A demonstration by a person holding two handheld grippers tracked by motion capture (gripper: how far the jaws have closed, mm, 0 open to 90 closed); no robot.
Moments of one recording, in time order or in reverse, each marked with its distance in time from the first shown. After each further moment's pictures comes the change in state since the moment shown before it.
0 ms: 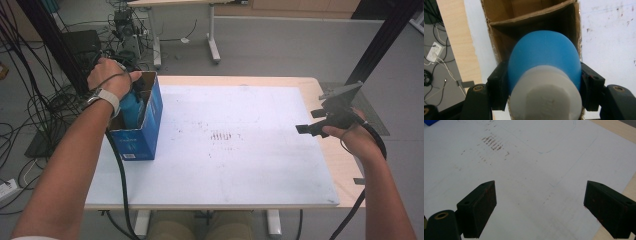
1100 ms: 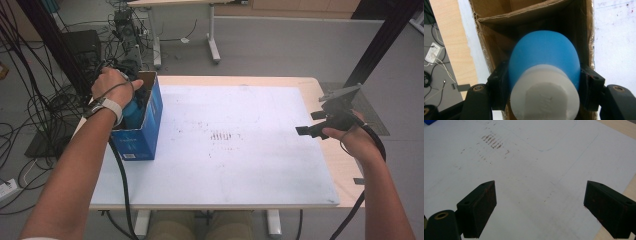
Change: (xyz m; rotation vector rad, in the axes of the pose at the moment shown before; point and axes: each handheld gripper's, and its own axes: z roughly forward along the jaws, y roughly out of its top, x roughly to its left) left arm -0.002 -0.003 0.025 -0.001 0.003 0.007; right arm -0.001 -0.004 0.002 0.003 0.003 0.009
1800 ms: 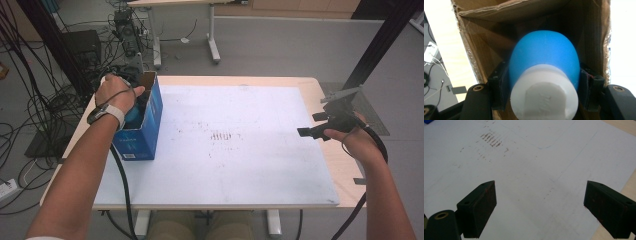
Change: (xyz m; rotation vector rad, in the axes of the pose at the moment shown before) left arm 0.001 0.001 0.019 0.016 -0.003 0.006; right arm 0.000 -0.005 -0.002 0.003 -0.004 0.010
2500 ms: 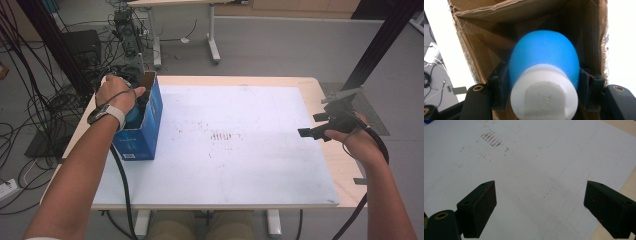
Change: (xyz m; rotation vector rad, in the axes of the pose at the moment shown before) left arm -0.005 -0.001 0.001 -0.003 0.011 0.005; right arm 0.001 -0.002 -0.003 -0.001 -0.003 0.002
